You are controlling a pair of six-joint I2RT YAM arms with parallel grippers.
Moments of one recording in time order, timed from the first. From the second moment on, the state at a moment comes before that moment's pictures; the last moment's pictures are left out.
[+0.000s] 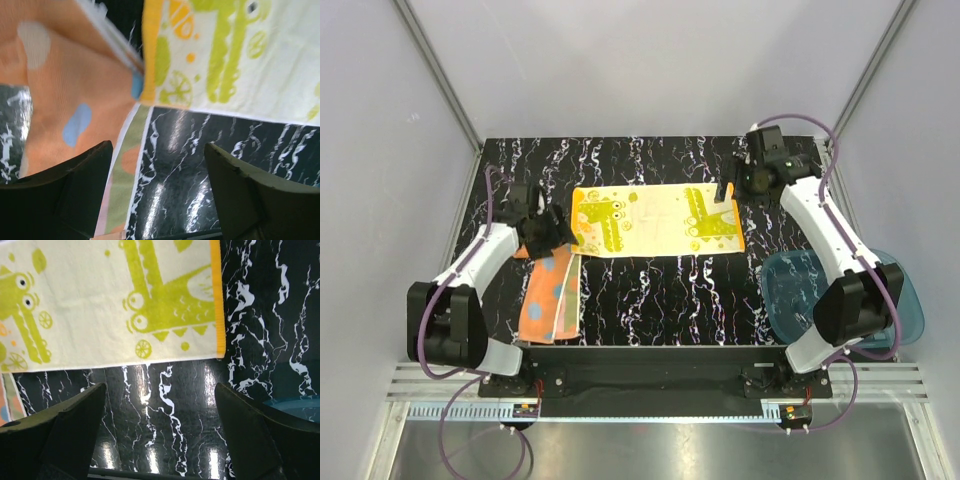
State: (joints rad) left arm -0.11 1.42 1.02 -0.61 0.15 -0.53; right arm 0.26 1.61 1.59 -0.89 0.04 0.41
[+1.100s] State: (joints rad) left arm 0.19 1.69 1.22 -0.60 -0.03 -0.55; right arm 0.26 1.51 1.44 -0.86 0.01 0.40
